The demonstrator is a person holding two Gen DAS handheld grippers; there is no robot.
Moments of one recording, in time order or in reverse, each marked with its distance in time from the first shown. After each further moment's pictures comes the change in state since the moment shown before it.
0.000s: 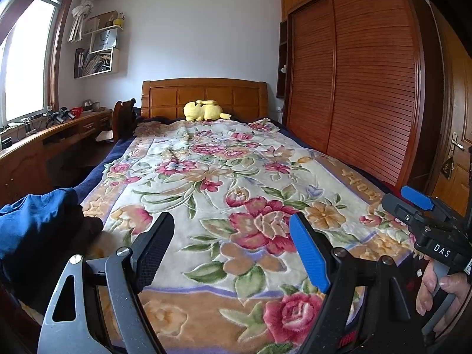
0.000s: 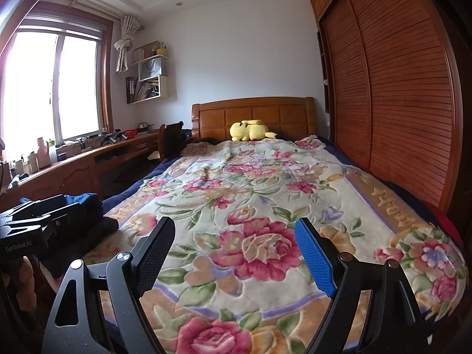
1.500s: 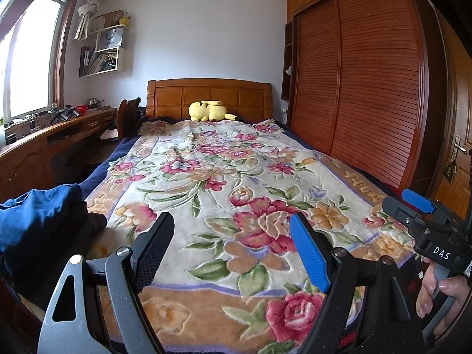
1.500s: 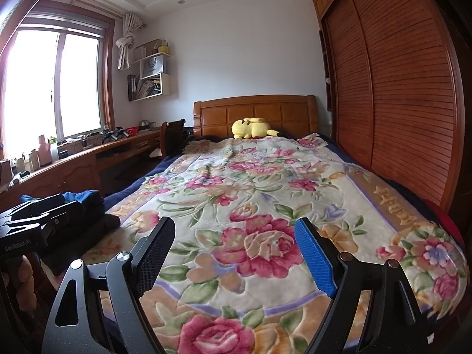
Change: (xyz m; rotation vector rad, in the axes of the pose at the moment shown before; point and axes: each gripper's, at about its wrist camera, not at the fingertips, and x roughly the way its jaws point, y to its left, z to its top) left arm -0.004 0.005 -0.002 -0.009 -0.004 0.011; right arm -0.005 -0.017 0.000 -0.015 0.009 0.028
